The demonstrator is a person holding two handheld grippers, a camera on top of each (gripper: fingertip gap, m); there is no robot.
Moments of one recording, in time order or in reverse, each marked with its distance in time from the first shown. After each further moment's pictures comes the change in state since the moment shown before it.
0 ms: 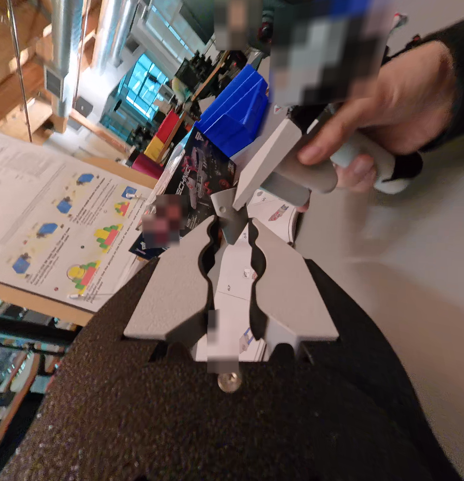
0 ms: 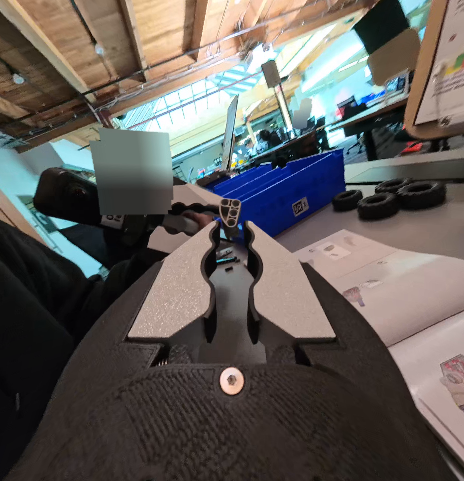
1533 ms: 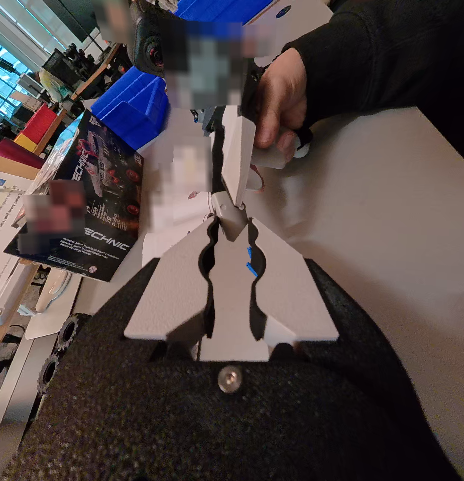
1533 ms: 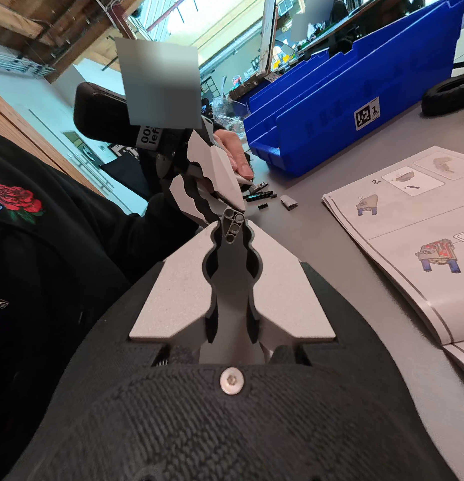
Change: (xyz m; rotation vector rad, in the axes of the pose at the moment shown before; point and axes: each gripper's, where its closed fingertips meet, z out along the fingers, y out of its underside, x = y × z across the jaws) left arm 0.048 0.030 -0.043 0.053 0.423 -0.107; right arm -0.022 0.064 0.011 -0.343 -0.151 0.125
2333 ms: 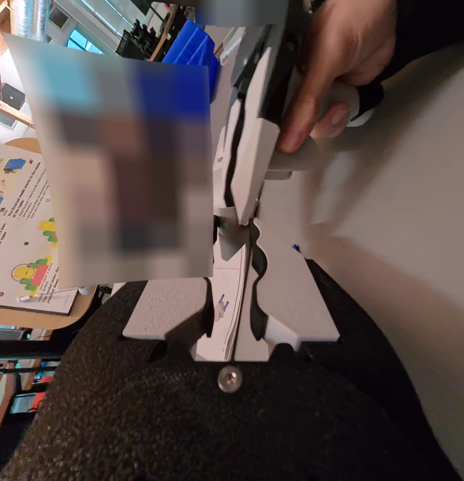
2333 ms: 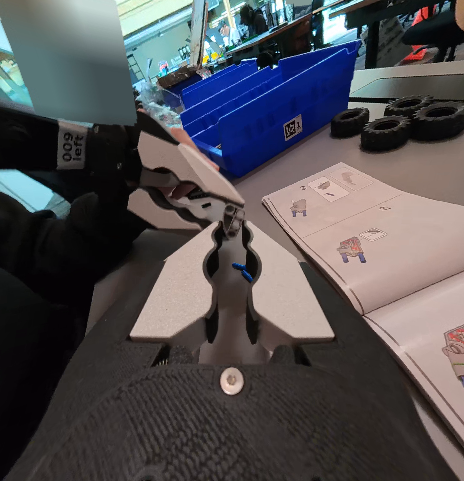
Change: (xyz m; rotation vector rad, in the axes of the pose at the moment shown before) left arm -0.027 0.012 0.023 -0.144 -0.253 0.149; right arm 0.033 -0.005 -0.005 -0.022 0.288 -0.158
